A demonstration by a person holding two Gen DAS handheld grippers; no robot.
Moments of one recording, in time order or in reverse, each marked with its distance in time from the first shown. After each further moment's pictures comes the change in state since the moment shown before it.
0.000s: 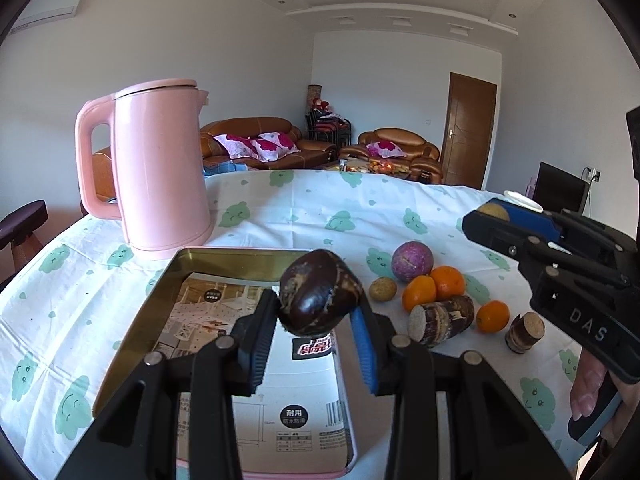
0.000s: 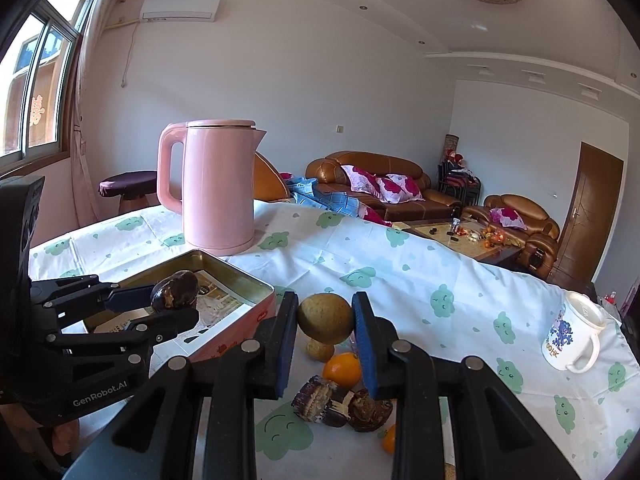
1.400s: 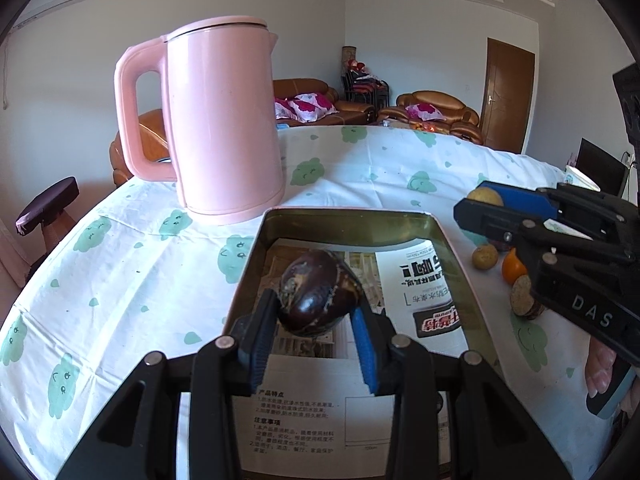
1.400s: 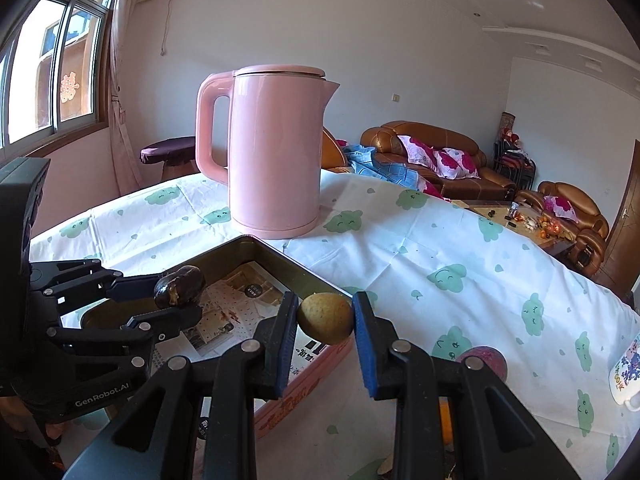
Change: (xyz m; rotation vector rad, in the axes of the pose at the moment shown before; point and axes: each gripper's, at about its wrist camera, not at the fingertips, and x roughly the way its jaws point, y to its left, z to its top) left arm 0.031 0.069 -0.001 -0.001 0.156 0.137; right arm 0.090 0.052 0.017 -0.059 0.138 0.192
